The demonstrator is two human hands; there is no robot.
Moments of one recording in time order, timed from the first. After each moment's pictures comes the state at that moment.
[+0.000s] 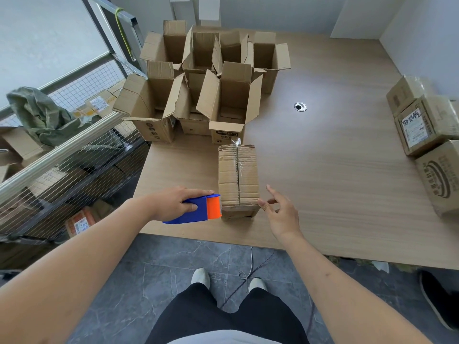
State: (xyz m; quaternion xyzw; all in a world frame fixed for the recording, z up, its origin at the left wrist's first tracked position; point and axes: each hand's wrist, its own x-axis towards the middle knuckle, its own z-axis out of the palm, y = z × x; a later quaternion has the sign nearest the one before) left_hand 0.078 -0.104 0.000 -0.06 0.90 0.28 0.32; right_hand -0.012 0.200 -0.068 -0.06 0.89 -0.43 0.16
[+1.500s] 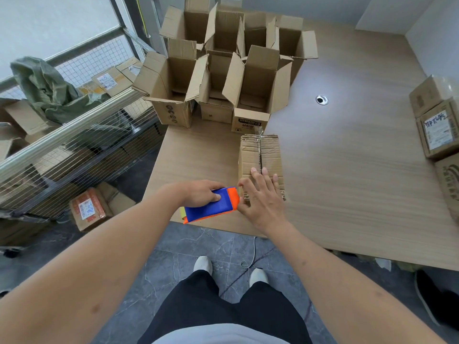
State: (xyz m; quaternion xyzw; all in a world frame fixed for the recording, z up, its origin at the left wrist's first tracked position) left_hand 0.075 -0.109 -0.020 -0.12 0.85 0.35 0.39; right_hand 0.022 0.103 -0.073 -0.34 0.93 -0.13 0.03
